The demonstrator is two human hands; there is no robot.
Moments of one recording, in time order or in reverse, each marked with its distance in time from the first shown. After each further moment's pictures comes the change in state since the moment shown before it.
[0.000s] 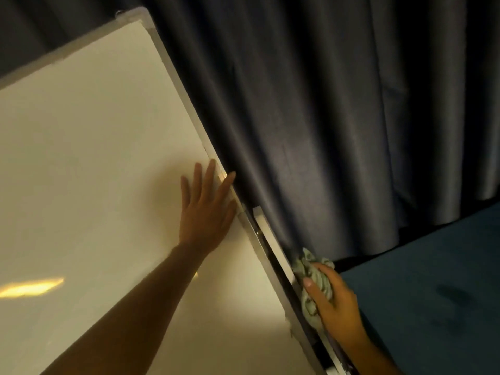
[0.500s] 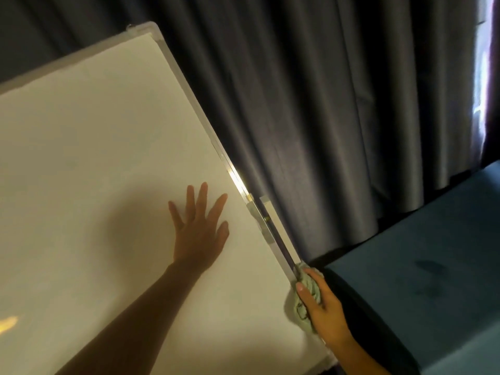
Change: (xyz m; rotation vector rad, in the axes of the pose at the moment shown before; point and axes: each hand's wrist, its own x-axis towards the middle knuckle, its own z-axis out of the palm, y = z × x) left_hand -0.073 -0.041 -0.006 0.067 -0.095 -0.004; right_hand -0.070 -0.010 0.063 0.171 0.075 0.115
